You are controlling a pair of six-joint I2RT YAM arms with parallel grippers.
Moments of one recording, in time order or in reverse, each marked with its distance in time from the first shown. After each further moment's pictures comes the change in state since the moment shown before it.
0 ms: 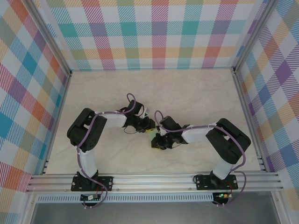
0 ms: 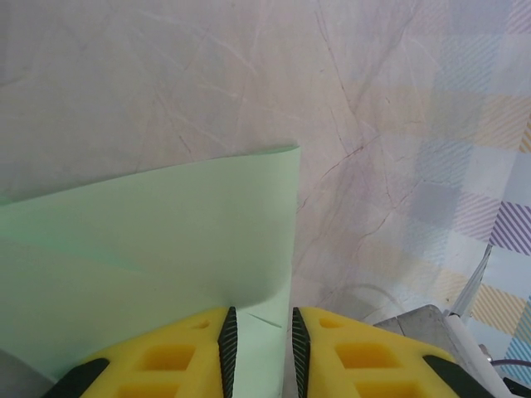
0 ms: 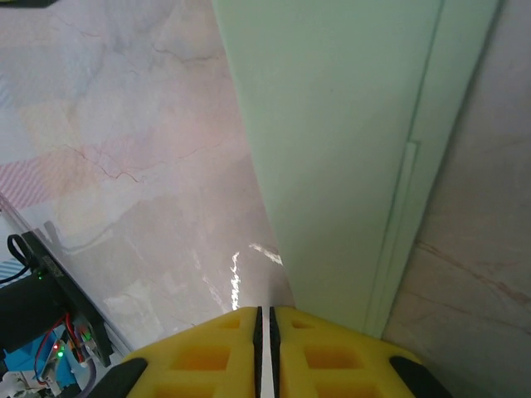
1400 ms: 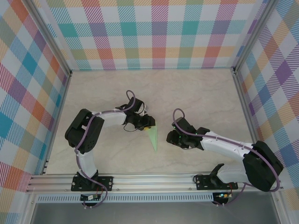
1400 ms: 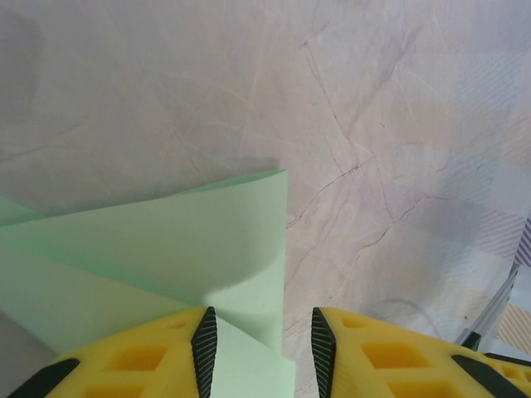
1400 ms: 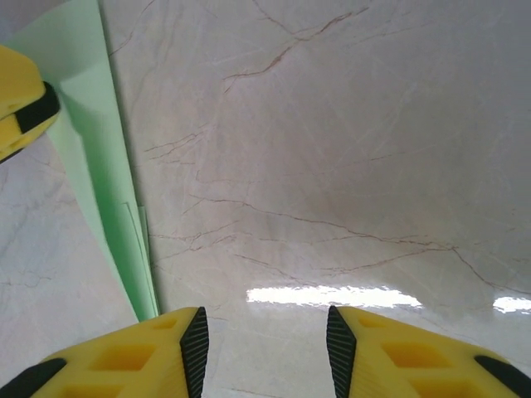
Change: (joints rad) left arm -0.003 -0.045 0.062 -0.129 -0.087 0.029; right arm -0.023 -0.435 -0.077 -0.389 0.529 0.140
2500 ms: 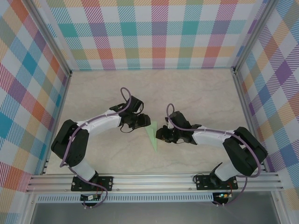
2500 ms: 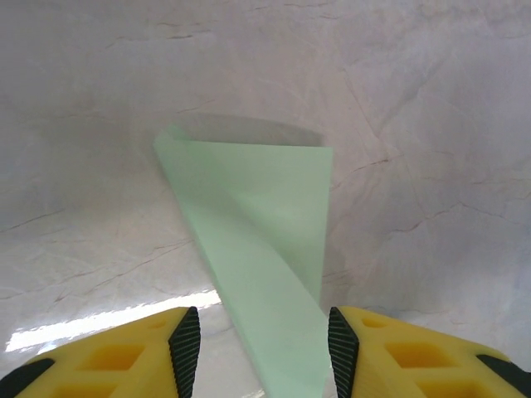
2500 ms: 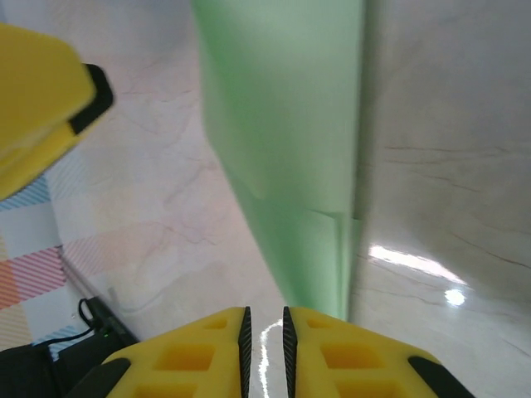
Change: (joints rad) left arm -0.065 -0.220 -0.005 -0.251 -0.323 -0.025; right arm -0.061 0.240 0.032 0.430 -0.444 -0.058
